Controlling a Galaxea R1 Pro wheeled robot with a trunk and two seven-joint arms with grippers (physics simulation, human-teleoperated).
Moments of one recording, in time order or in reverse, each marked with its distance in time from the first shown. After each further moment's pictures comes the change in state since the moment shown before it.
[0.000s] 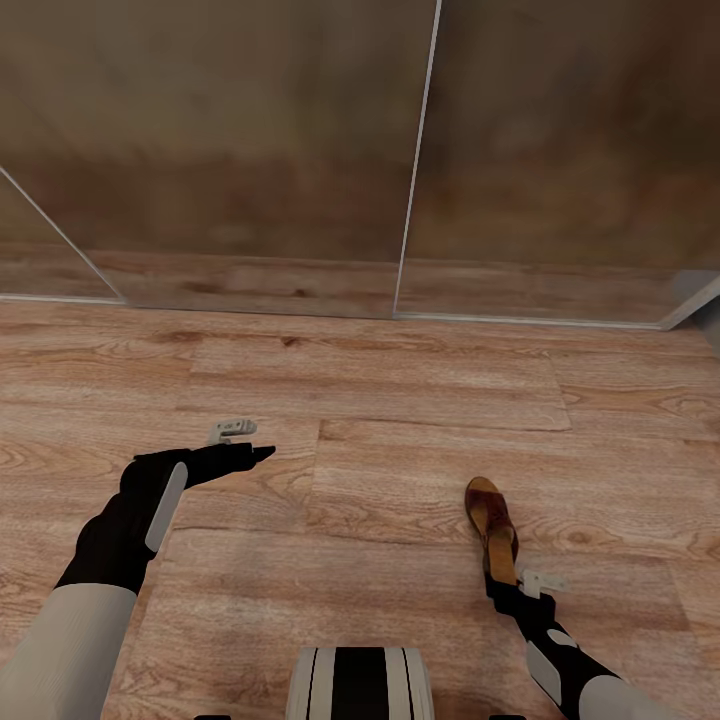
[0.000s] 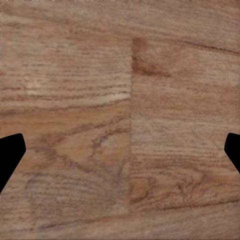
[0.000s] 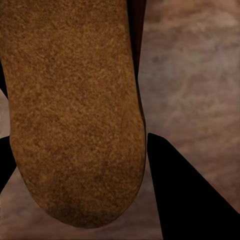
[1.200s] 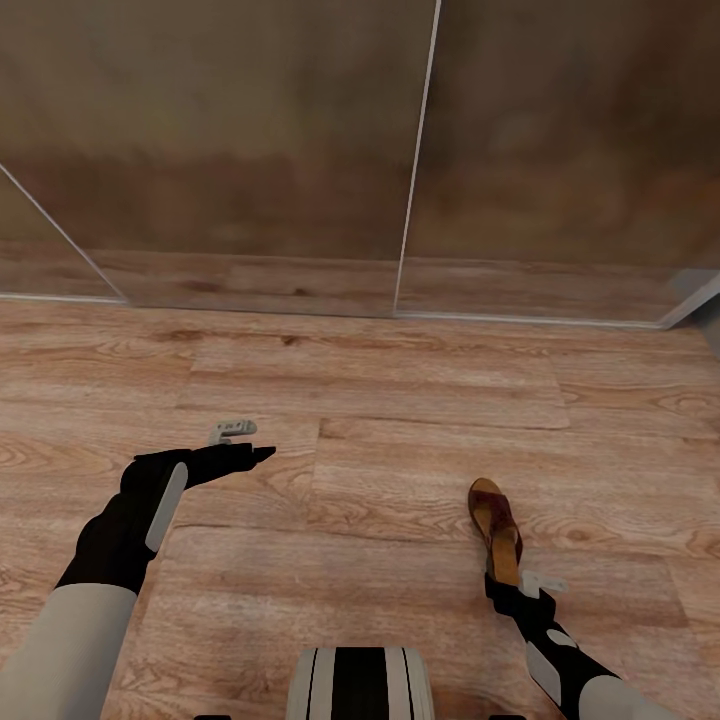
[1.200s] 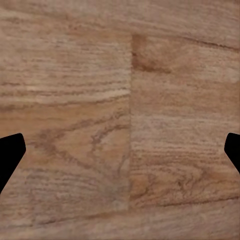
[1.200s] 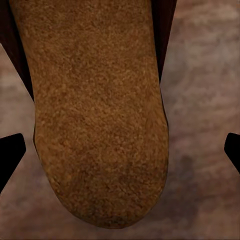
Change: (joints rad) left arm 0.000 0.000 -0.002 0.002 0.000 0.000 0.000; right arm 0.000 0.000 0.008 0.001 -0.001 0.001 0.001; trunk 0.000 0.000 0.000
